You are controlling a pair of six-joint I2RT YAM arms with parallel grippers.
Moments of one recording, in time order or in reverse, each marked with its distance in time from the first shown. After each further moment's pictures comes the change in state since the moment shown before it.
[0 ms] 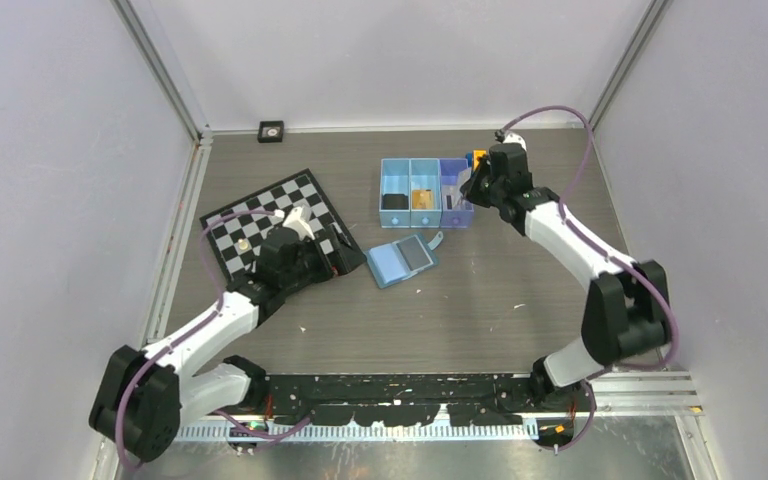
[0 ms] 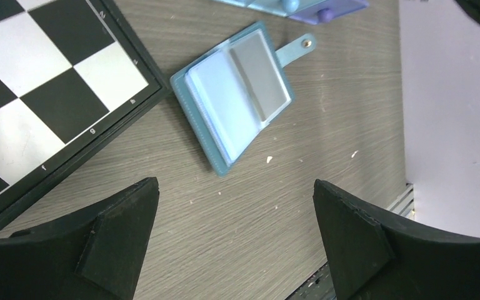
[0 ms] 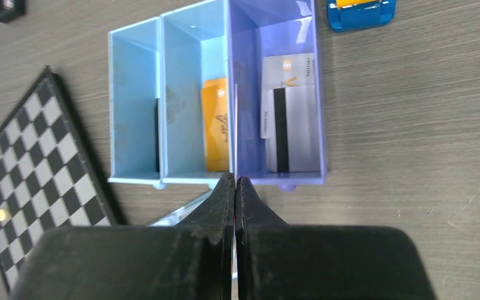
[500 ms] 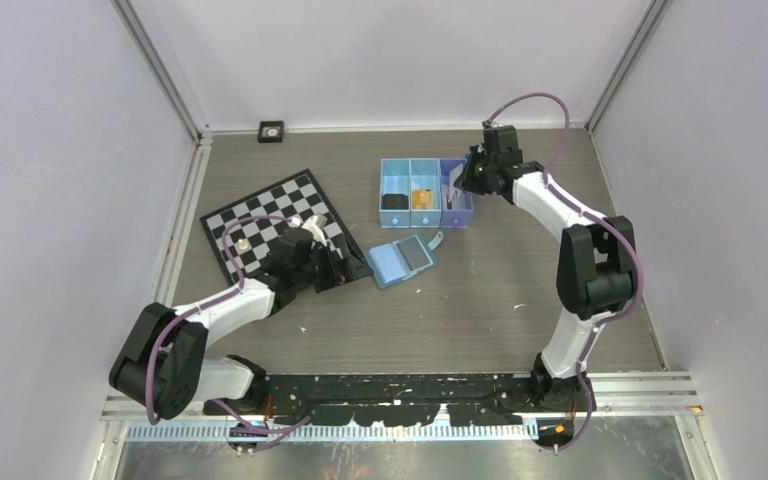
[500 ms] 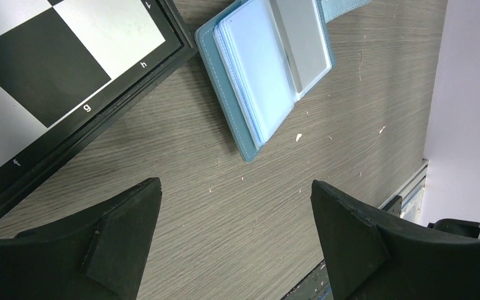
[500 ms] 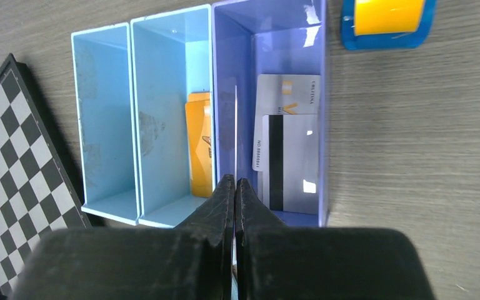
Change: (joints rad) left arm 0.000 0.243 0.000 0.056 0.097 -0.010; right arm -0.071 0.310 0.260 -0.099 -0.140 -0.080
